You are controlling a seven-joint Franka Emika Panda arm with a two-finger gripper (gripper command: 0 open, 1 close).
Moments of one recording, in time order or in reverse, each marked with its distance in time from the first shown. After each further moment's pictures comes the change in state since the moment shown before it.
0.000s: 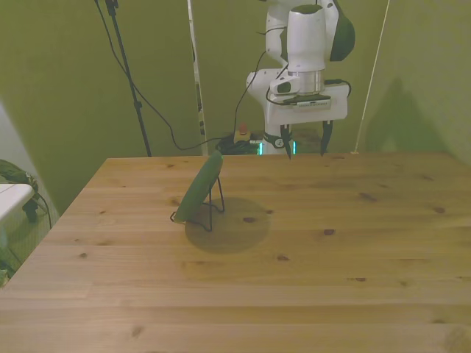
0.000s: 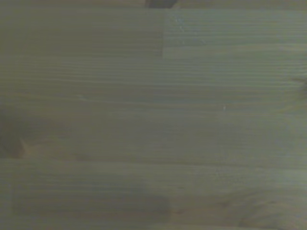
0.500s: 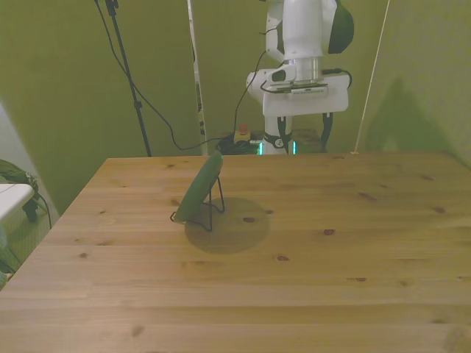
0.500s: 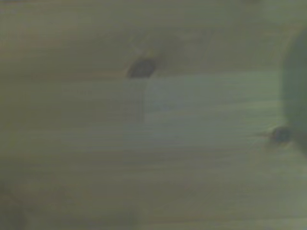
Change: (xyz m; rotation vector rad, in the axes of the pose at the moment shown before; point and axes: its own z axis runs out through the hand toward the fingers) arm 0.040 -0.006 -0.049 0.098 0.081 0.112
